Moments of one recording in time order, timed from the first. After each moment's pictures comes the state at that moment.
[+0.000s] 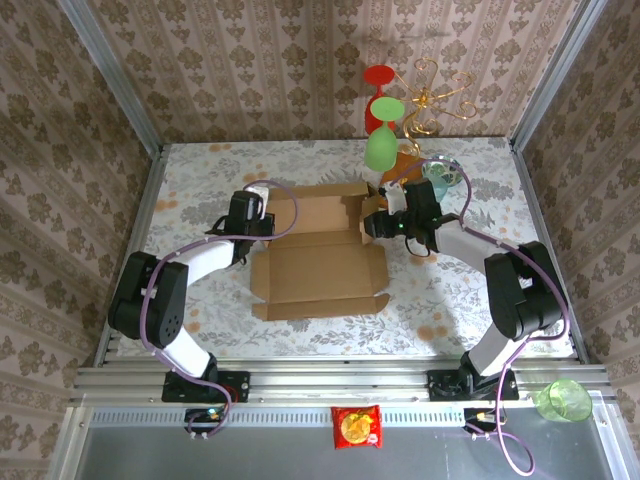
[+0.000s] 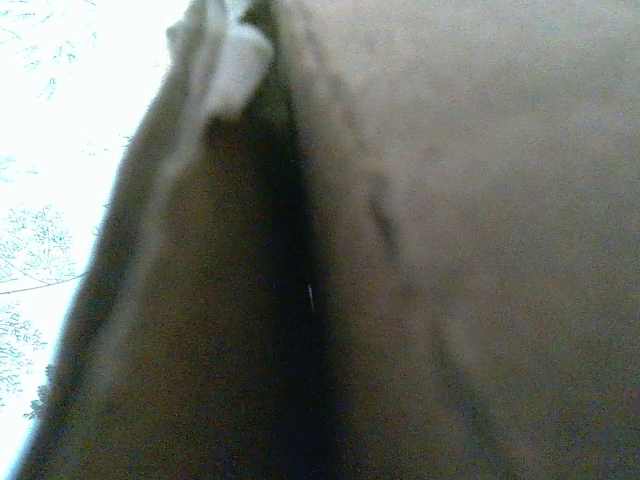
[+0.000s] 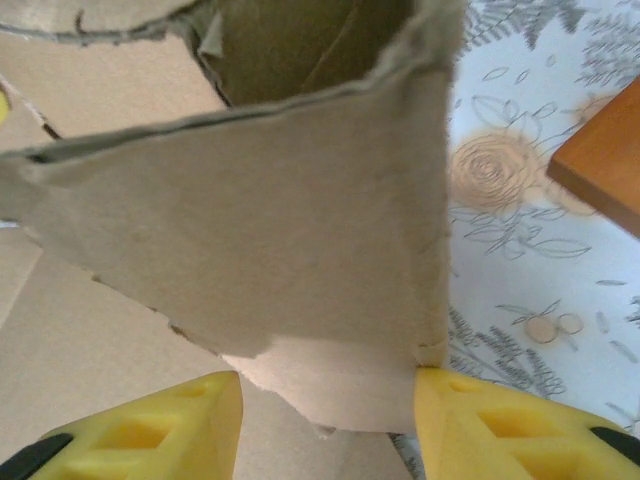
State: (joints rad) left arm -0.38 1.61 0.84 0.08 -0.10 -0.08; right arm 0.28 1.65 0.97 -0.05 -0.35 0.10
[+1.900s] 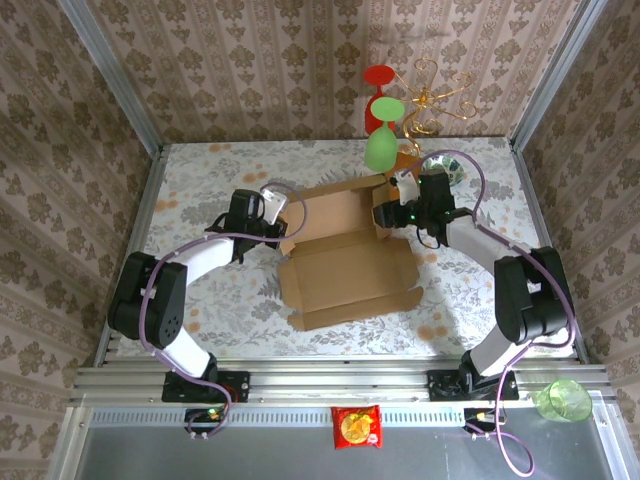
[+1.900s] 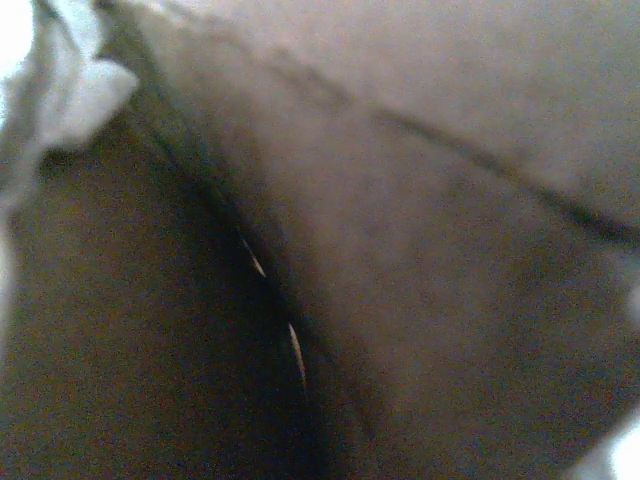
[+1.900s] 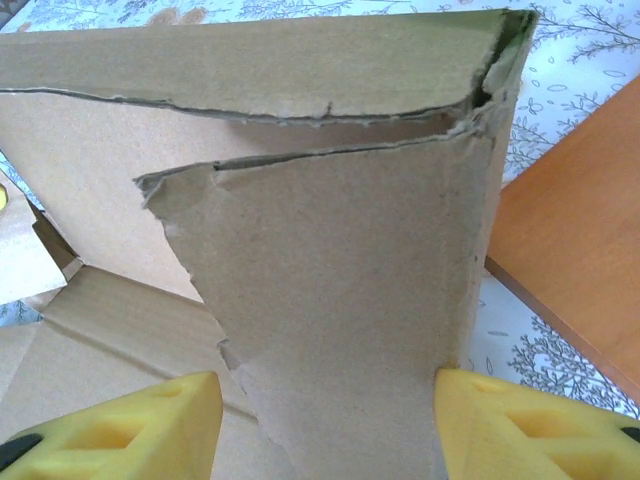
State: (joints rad) left arm -0.39 1.61 0.88 -0.02 0.24 0.10; right arm 0.21 1.63 1.01 -0.07 -0.39 0.00
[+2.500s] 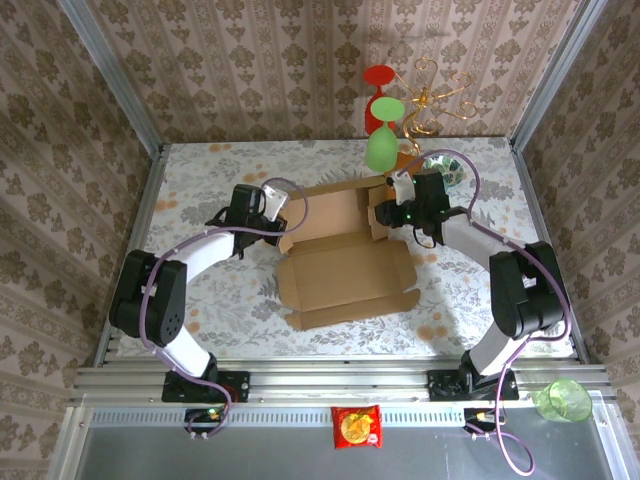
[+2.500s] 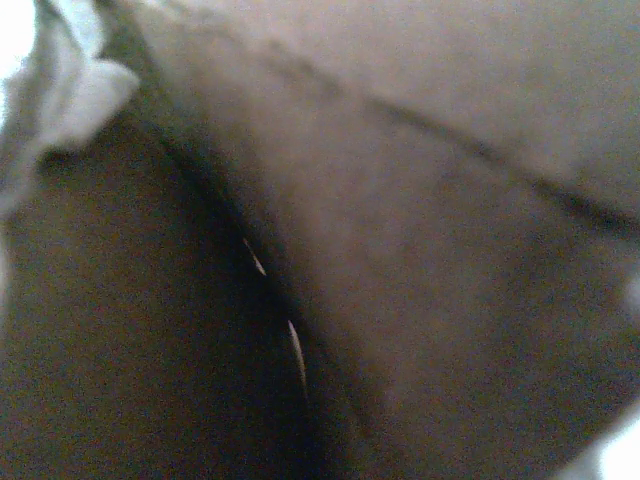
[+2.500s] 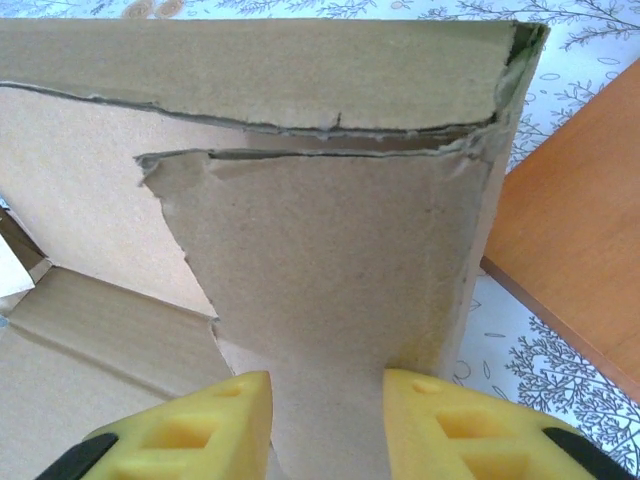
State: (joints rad) left arm -0.39 1.62 0.94 -0.12 0.22 0.13; right arm 0.22 1.65 1.01 -0.07 -0.33 0.02
